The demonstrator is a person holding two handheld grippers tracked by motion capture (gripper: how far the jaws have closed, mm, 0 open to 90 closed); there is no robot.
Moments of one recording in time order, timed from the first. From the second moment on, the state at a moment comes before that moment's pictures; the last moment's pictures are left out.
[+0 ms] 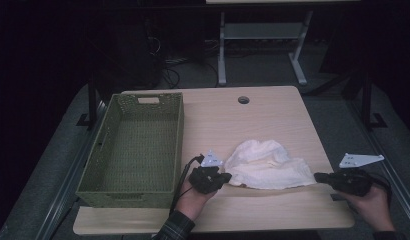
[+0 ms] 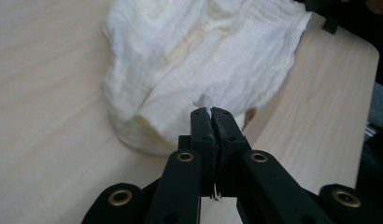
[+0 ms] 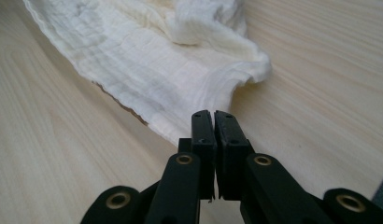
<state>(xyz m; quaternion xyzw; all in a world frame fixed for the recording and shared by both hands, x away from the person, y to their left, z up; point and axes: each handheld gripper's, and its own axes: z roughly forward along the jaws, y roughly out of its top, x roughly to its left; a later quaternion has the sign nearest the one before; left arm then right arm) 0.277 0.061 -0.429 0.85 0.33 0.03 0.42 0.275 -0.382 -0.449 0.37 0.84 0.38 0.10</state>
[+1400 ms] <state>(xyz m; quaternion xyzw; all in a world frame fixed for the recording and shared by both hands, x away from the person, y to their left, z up) 0.365 0.036 -0.454 0.83 0.36 0.06 0.42 0.407 -0.312 -0.450 0.36 0.82 0.43 0.08</state>
